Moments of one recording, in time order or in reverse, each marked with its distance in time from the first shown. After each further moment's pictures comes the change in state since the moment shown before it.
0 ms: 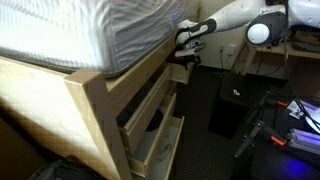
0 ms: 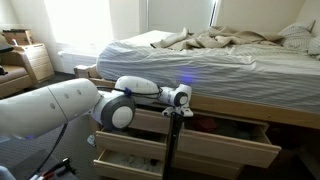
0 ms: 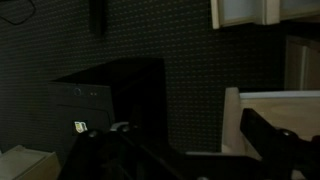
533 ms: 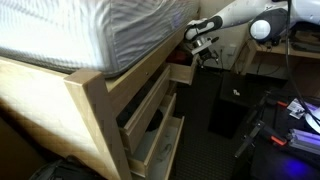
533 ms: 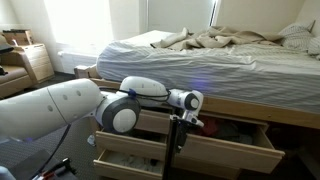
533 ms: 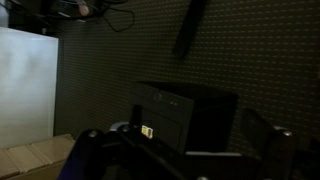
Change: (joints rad) arm -0.094 -0.032 -0.032 -0.012 -0.064 -0.376 -0.329
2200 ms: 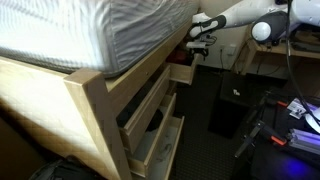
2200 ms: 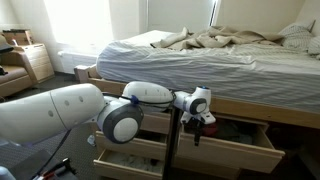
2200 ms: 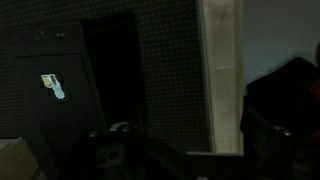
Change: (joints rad) arm -0.069 0.033 0.014 0.060 0.061 0.569 0.208
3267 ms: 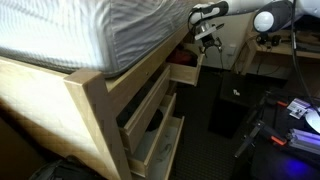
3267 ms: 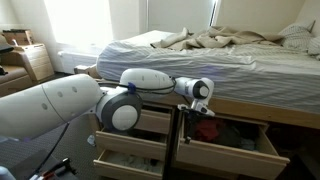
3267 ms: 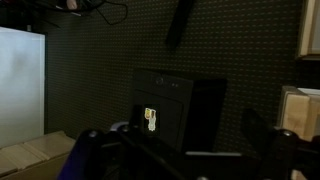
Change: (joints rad) arm 0.020 -0.106 -0.018 0.019 -0.045 -0.622 -0.236
